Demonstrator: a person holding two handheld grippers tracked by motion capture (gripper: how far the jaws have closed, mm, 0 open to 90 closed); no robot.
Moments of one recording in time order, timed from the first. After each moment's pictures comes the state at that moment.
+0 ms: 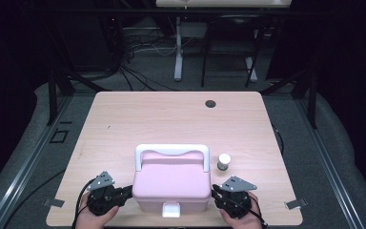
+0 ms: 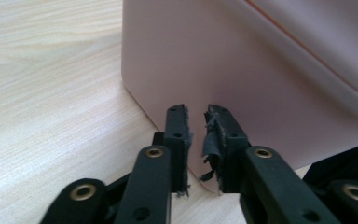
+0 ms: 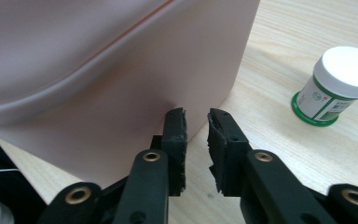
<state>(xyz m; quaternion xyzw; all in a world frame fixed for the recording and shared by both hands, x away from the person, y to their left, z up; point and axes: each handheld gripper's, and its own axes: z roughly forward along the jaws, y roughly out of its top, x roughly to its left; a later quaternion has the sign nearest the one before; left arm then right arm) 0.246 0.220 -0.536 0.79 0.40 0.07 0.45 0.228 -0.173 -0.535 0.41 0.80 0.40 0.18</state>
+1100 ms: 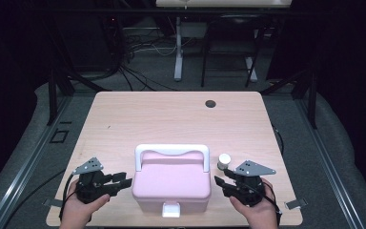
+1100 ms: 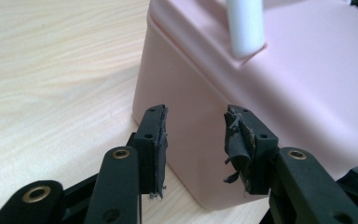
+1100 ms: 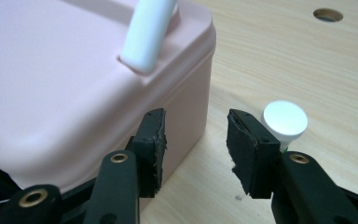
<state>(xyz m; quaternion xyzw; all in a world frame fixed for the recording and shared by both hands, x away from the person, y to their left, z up) 0.264 0.237 -0.486 0.78 0.41 0.05 0.47 0.240 -0.195 -0.475 0.42 0.78 0.43 0.18</state>
